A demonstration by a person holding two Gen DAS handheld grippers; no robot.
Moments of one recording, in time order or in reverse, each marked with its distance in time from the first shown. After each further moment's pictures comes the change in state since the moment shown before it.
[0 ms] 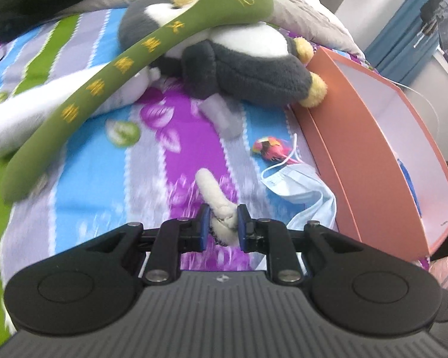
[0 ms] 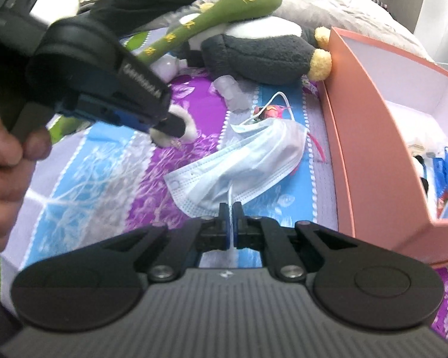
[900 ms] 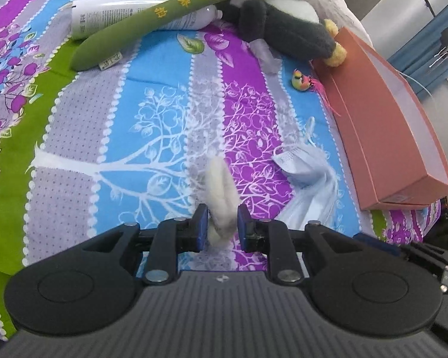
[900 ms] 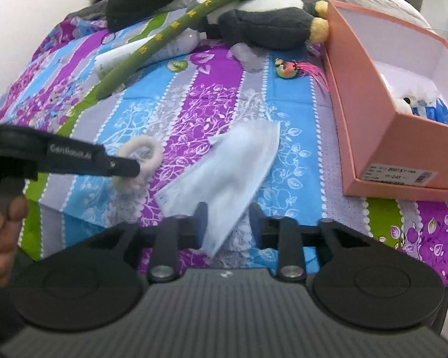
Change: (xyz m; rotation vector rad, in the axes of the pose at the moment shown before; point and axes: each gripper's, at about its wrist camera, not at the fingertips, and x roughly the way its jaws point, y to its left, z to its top) left arm -0.049 0.039 -0.107 -0.155 0.045 0.012; right arm -0.048 0.002 -0.045 0.046 0.074 0.077
